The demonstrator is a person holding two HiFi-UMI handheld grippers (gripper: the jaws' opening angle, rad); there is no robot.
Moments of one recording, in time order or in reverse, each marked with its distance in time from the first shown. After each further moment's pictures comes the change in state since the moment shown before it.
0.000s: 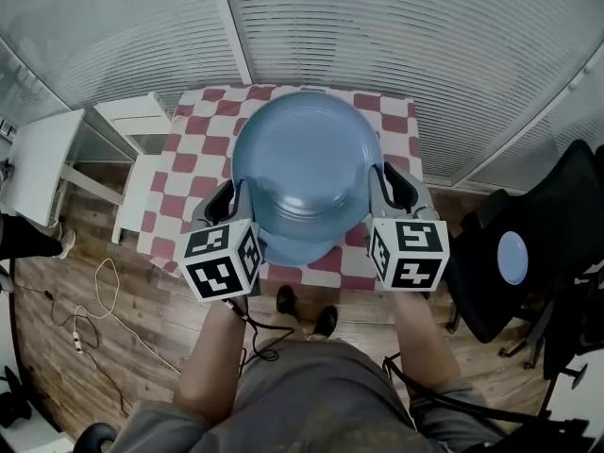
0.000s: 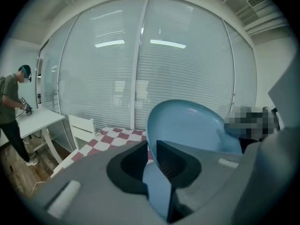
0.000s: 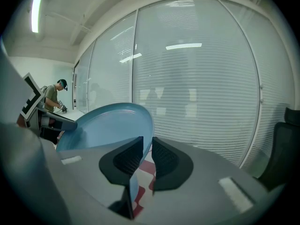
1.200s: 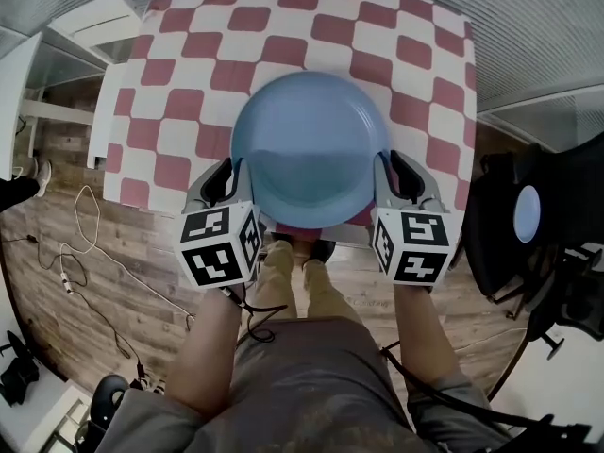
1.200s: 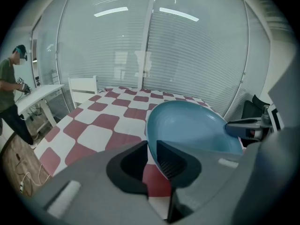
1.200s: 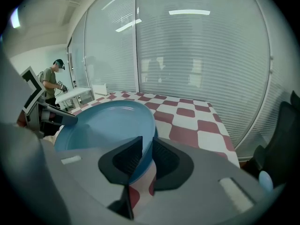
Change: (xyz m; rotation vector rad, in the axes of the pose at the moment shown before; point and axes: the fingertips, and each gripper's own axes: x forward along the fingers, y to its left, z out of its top) left arm 0.046 0.061 -0.171 -0.062 0.324 -0.003; right arm 0.048 0.062 -0.172 0.014 0.358 0.032
